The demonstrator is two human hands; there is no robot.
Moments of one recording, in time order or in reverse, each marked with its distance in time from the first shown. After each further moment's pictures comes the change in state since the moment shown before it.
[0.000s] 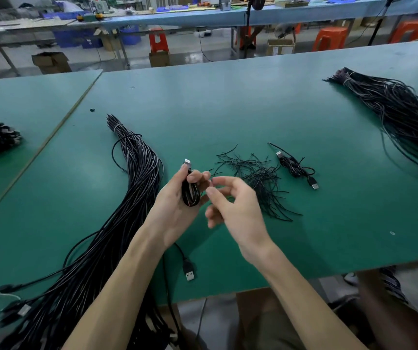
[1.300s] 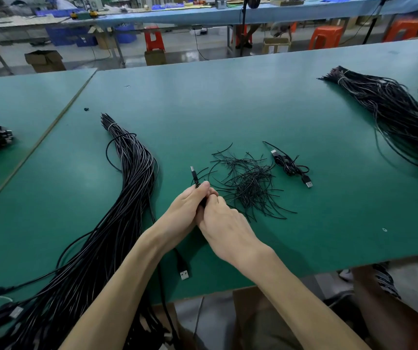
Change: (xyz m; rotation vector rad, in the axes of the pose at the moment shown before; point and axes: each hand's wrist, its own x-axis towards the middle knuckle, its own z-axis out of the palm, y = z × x) left_hand 0.001 -0.025 -0.001 0.468 0.005 -0.081; right_hand -0.003 0.013 -0.001 -1.325 -0.300 -0.105
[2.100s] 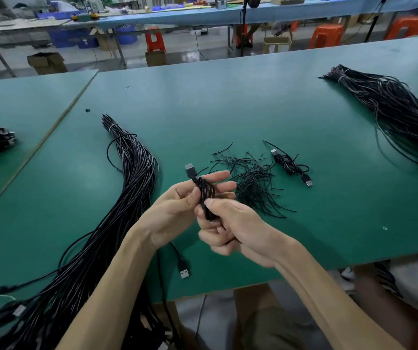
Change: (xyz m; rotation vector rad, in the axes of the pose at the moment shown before) left_hand -0.012 0.016 -0.019 -0.225 -0.515 0.154; right_hand -0.019 0.015 -0.030 1.430 -0.455 -0.107
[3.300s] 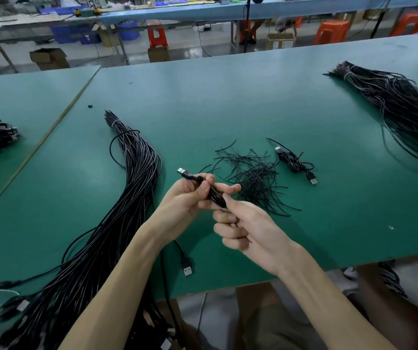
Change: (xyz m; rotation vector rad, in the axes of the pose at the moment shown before) left_hand 0.011 -0.015 -0.006 0.057 0.196 0.095; right_hand -0.001 0.027 -0.023 0.317 0.122 0.002
